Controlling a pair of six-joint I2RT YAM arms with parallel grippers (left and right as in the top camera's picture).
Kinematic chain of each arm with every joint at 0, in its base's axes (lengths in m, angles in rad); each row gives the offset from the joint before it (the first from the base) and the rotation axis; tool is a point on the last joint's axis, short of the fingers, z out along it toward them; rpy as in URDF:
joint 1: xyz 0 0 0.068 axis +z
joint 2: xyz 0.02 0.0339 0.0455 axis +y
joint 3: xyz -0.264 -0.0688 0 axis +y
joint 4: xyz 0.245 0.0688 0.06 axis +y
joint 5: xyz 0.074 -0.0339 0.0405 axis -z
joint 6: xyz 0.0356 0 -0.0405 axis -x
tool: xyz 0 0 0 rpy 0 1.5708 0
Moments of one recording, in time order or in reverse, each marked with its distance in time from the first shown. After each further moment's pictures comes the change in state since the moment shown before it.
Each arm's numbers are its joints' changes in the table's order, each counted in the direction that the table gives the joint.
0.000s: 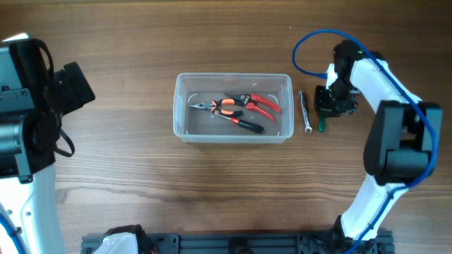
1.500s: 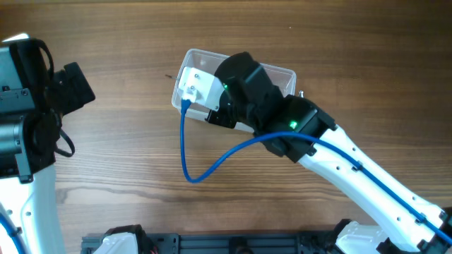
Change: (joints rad) left arm 0.000 -0.001 0.000 0.000 0.000 0.000; right arm 0.851 -0.518 -0.102 -0.353 0.099 0.689
